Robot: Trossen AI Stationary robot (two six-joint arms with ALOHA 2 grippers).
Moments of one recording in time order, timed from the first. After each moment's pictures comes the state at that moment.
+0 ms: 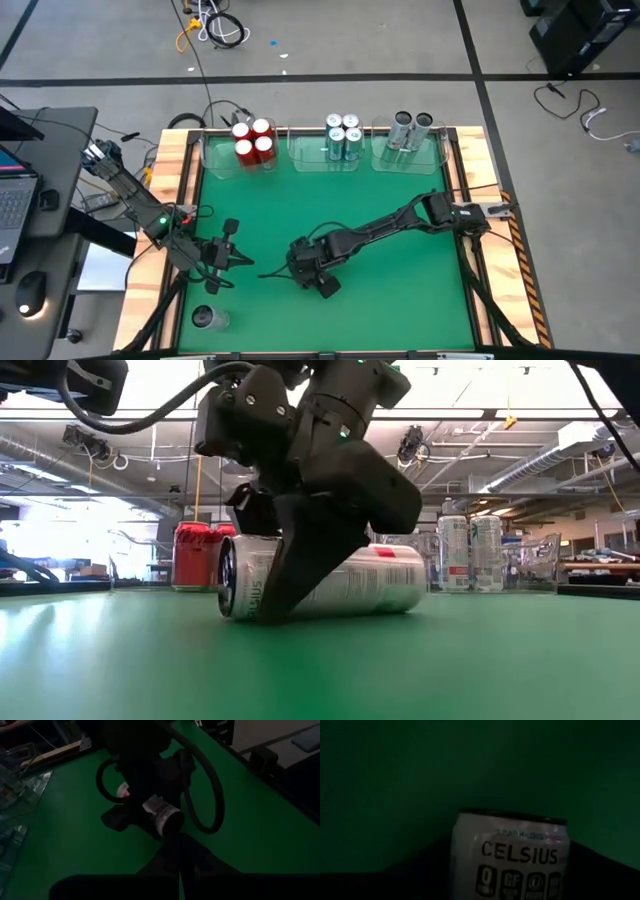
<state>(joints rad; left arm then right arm) -0.77 0.83 0.53 -0.23 -0.53 -0.08 0.25 2.31 1.79 -0.63 -0.05 -0.36</state>
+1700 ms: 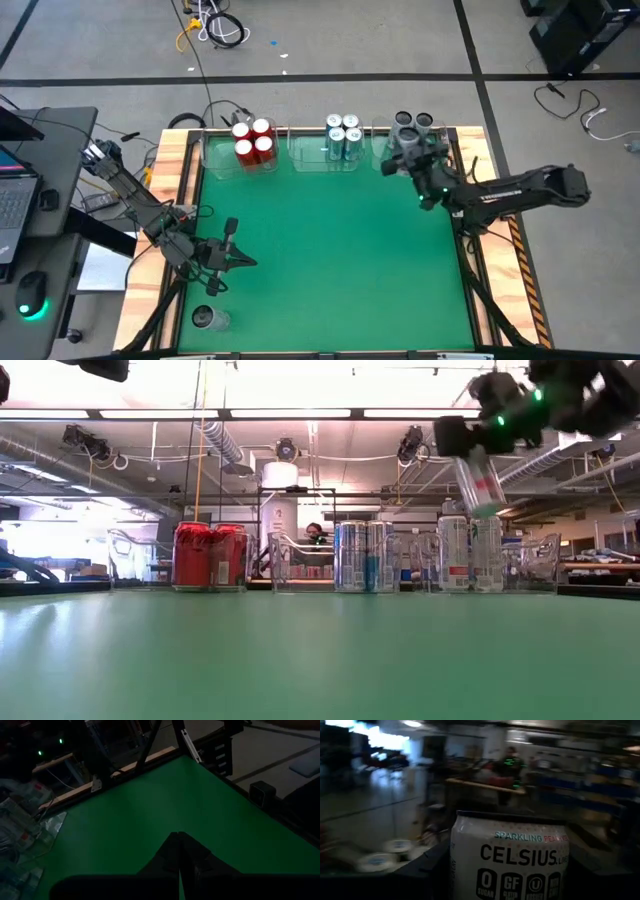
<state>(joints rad) -0.77 0.83 0.53 -0.04 -0.56 0.10 -0.13 1.08 0.37 0.90 1.17 -0.30</state>
